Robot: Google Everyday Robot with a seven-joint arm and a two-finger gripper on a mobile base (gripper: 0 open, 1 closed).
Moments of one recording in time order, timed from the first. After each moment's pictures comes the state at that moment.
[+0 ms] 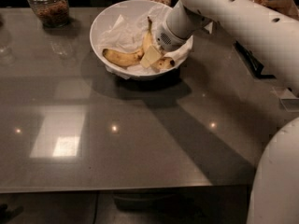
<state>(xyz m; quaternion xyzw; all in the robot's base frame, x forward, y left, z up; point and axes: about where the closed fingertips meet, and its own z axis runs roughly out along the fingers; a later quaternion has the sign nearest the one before) 0.694 -0.018 0.846 -0.43 0.86 0.12 0.25</state>
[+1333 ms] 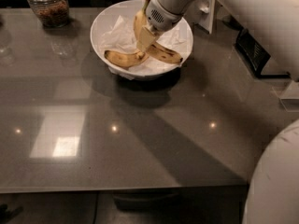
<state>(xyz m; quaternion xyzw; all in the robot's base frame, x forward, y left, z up) 0.675 0.002 0.915 -0.46 0.85 0.08 0.25</state>
